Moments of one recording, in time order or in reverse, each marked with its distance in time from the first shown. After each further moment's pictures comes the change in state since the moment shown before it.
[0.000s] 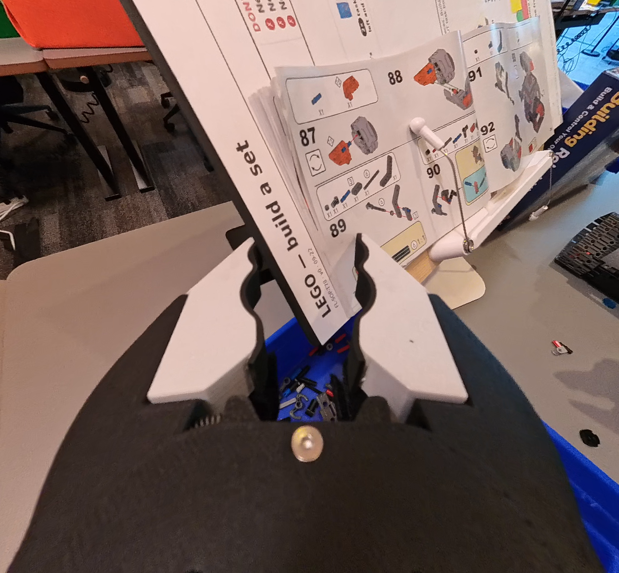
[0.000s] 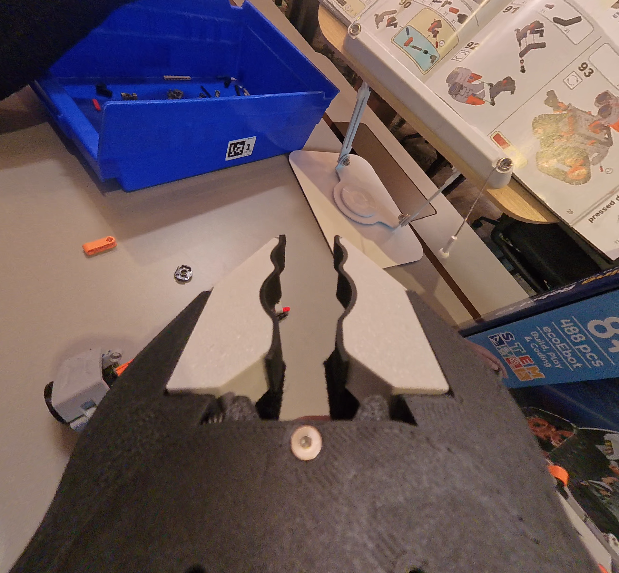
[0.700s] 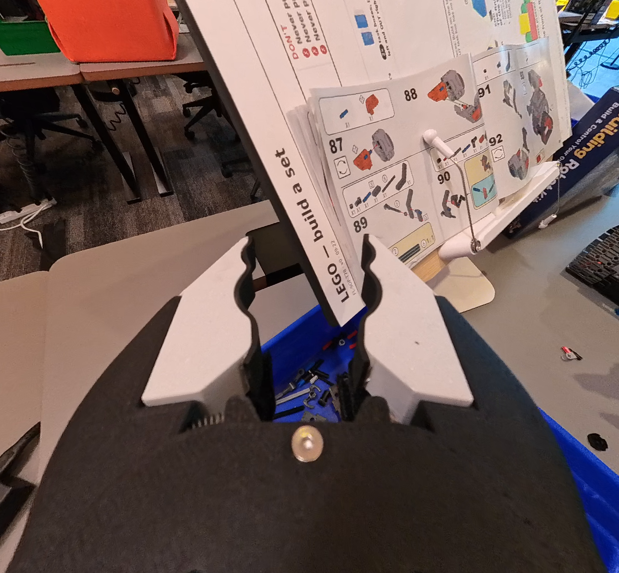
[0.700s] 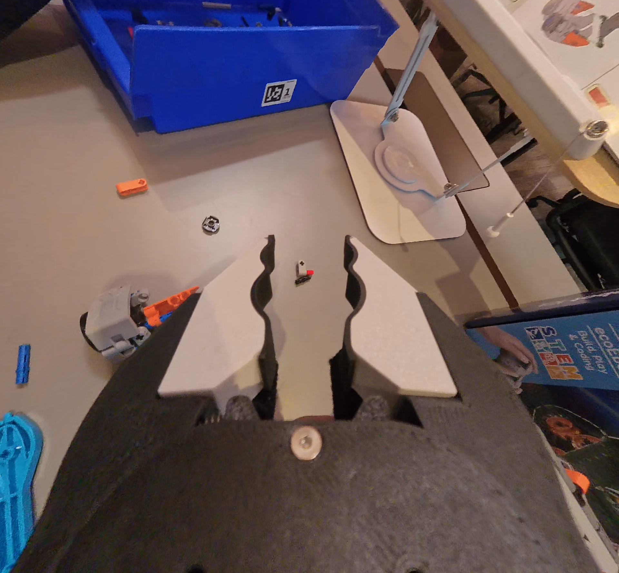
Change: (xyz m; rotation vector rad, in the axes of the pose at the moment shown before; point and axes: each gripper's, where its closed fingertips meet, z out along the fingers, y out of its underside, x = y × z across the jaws) left arm -0.014 -0.007 -0.022 0.030 -0.046 -0.005; right arm -0.018 0.026 -0.003 -0.144 -0.153 -0.038
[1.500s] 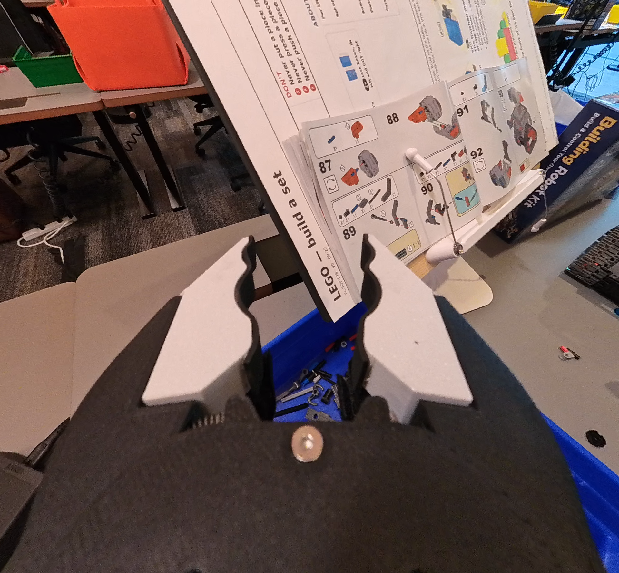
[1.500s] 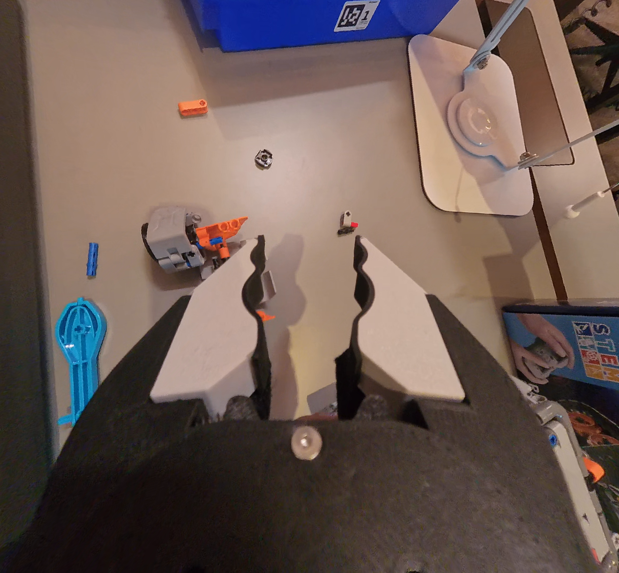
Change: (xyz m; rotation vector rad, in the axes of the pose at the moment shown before) left arm 0.005 -0.015 -0.020 0.037 -0.018 0.036; right arm -0.030 0.032 -0.020 -0.150 -0.180 -0.085
